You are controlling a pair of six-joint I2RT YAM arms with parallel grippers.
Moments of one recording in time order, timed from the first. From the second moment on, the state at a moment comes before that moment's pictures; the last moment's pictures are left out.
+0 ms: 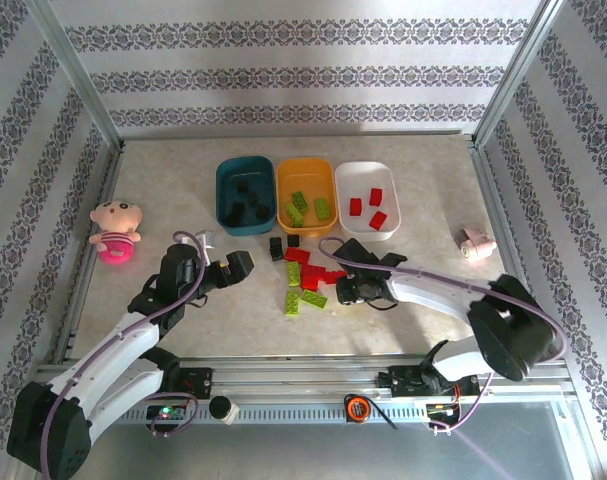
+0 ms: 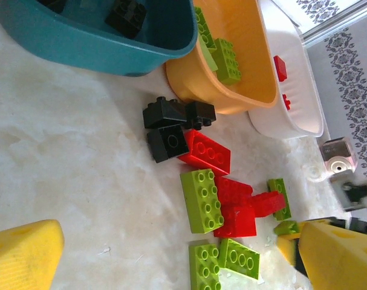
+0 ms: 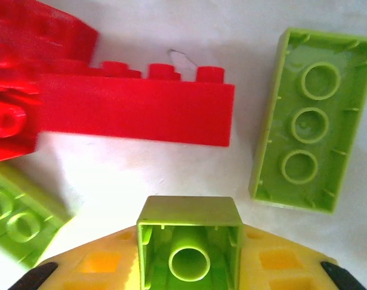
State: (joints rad) left arm -0.35 0.82 0.37 -0.09 0.25 -0.73; right arm 0.73 1.37 0.72 -0.57 0.03 0.56
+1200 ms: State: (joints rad) left arm -0.35 0.67 0.26 -0.08 0.21 -0.80; right arm 0.56 1.92 1.51 -0.52 0.04 0.41
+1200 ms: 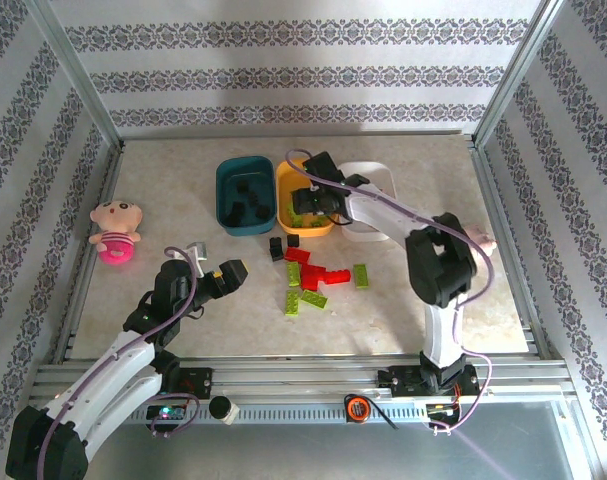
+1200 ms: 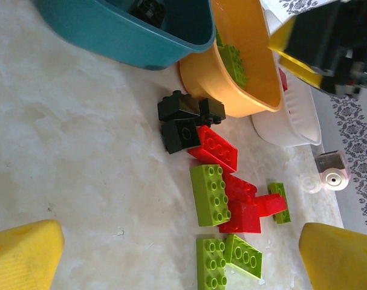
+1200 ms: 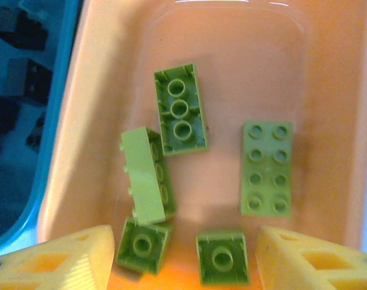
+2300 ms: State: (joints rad) left arm -0.35 0.80 0.25 -0.03 0.21 -0.81; right arm 0.58 1.58 0.81 -0.57 0.11 0.45
